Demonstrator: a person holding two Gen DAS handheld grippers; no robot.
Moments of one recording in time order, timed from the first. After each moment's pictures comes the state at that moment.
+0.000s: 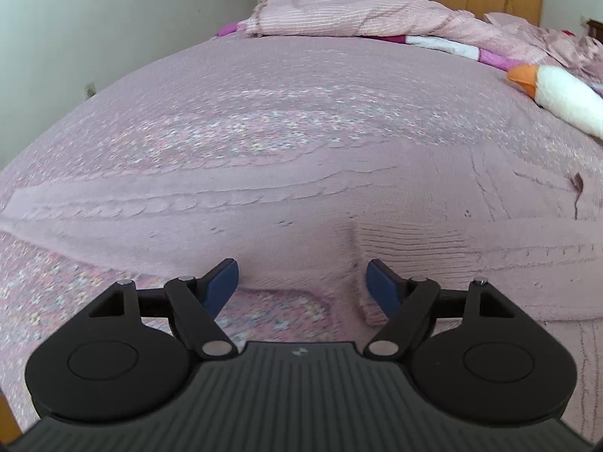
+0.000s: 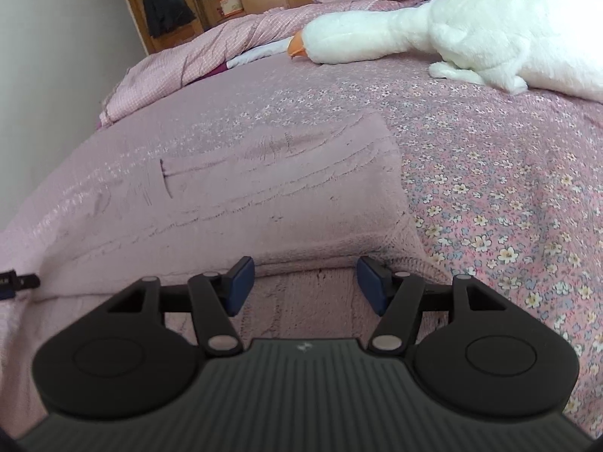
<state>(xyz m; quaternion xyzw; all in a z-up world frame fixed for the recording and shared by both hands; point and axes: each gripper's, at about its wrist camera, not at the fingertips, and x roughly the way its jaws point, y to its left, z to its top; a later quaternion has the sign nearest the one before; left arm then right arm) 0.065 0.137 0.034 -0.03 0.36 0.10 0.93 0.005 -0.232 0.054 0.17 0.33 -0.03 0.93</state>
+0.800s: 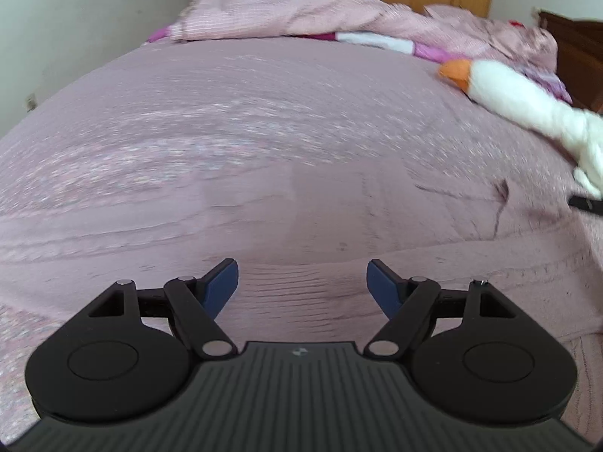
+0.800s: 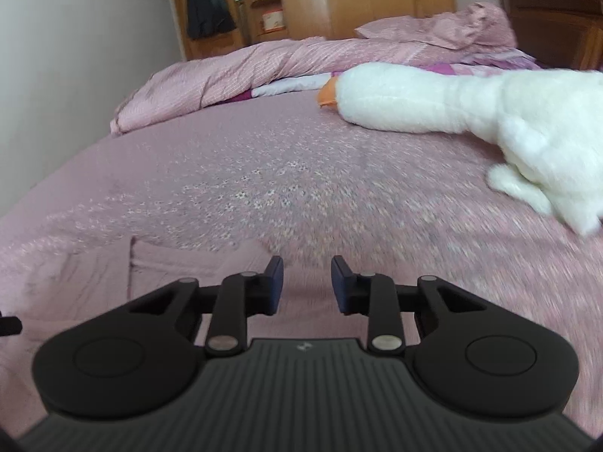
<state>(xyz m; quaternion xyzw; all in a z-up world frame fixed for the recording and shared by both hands) 0.104 0.053 0.054 -0.02 0.37 0.00 0.93 0.150 -0.270 0.078 0.09 0.30 0.03 0.95</state>
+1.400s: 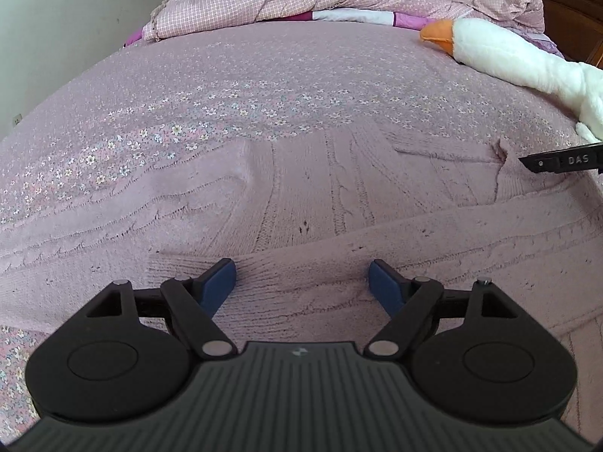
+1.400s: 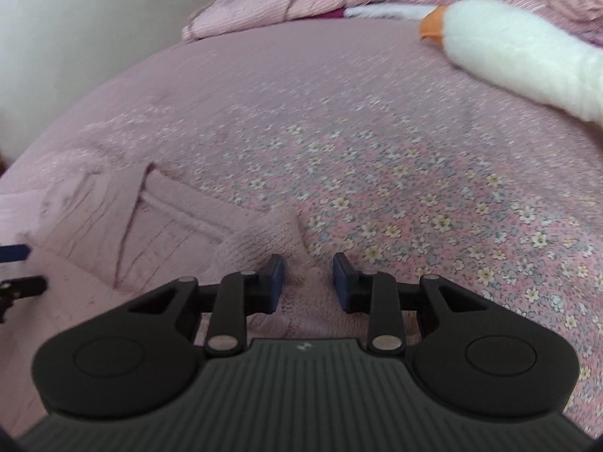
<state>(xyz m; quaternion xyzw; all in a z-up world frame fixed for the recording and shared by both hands) 0.121 0.026 0.021 0.03 0.38 -0.01 0.92 0.225 -0.268 0.045 0.03 0.41 0.20 0.89</state>
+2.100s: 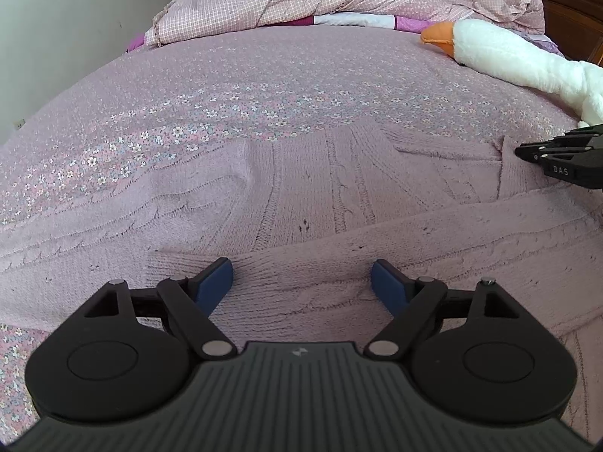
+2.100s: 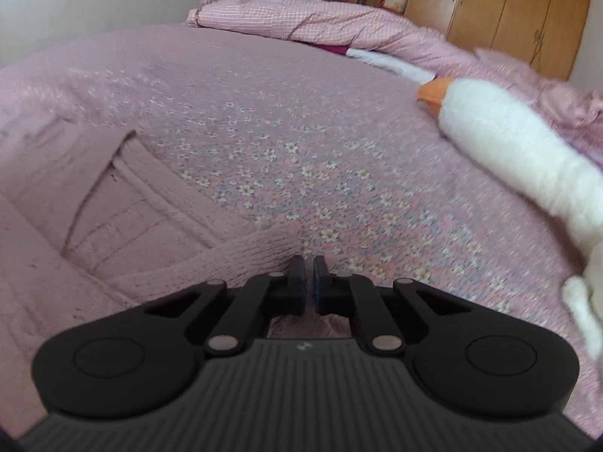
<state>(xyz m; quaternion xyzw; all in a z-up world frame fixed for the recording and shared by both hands) 0.118 0.024 0.016 0.03 0.38 -0.01 0.93 0.210 -0.222 0.037 -0.14 0.32 0.13 0.93</state>
